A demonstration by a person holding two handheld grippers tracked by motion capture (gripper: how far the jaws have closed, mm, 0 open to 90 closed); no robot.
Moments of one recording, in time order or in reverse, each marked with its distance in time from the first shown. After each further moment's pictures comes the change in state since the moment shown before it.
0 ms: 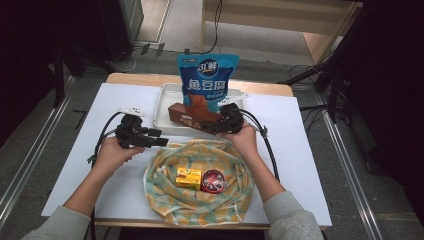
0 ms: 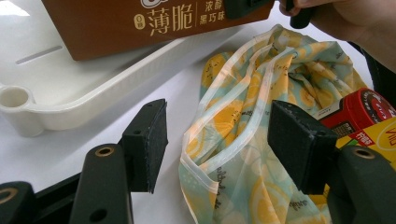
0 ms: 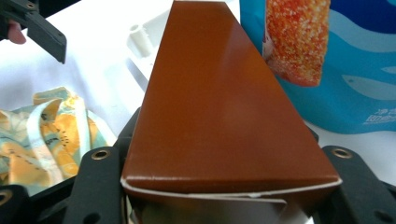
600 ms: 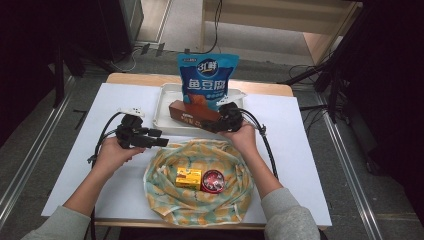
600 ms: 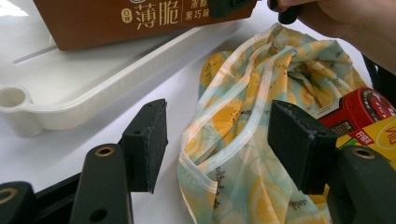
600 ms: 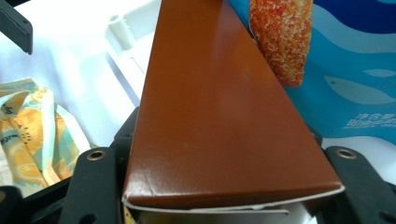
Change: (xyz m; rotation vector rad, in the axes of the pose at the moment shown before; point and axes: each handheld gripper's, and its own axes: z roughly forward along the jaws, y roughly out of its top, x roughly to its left) left arm 0.000 0.000 0.000 0.006 0.000 0.002; right arm -0.009 0.001 0.008 0.017 -0.036 -0.042
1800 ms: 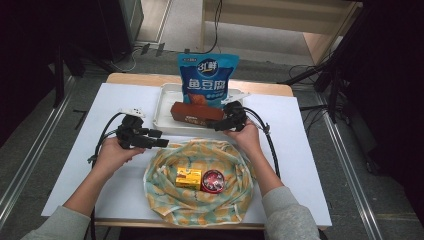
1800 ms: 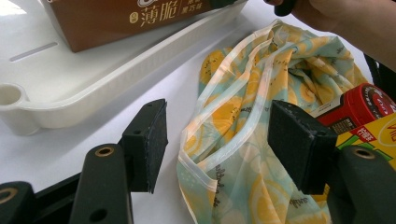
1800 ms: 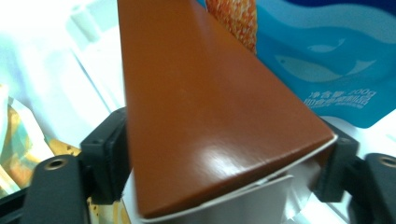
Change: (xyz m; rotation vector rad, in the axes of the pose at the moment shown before) left arm 0.000 0.000 0.002 0.012 0.000 0.009; right arm -0.017 -0.005 -0.003 0.008 -0.059 0.028
